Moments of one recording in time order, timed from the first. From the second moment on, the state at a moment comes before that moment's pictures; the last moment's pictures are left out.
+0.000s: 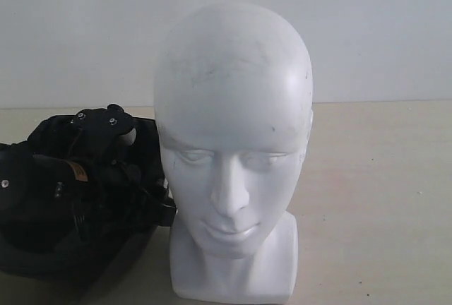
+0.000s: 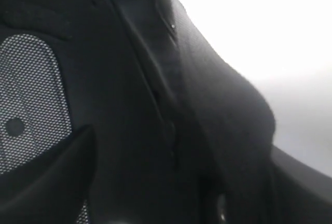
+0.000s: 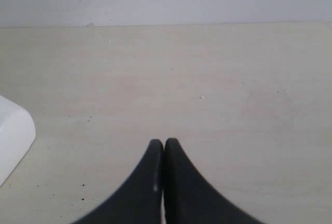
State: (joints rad) left arm -0.40 1.60 -0.72 -0.26 0.04 0.14; right arm 0.02 0.00 0.00 0.12 0.36 -0.08
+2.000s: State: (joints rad) left arm -0.28 1.39 -0.71 -0.21 0.00 0.13; right arm 0.02 0.00 0.00 0.12 0.36 -0.08
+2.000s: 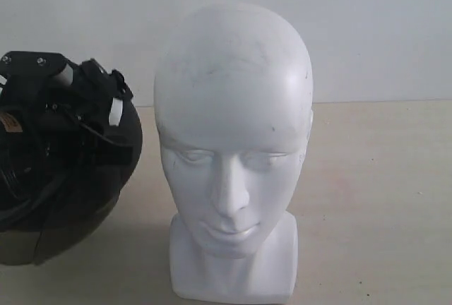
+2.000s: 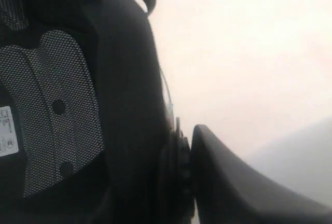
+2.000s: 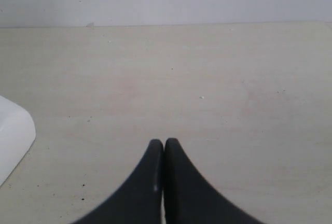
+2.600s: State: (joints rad) left arm -0.28 1.06 -0.50 0.05 -0.84 -0.28; right arm 0.02 0.00 0.00 0.12 0.36 -0.08
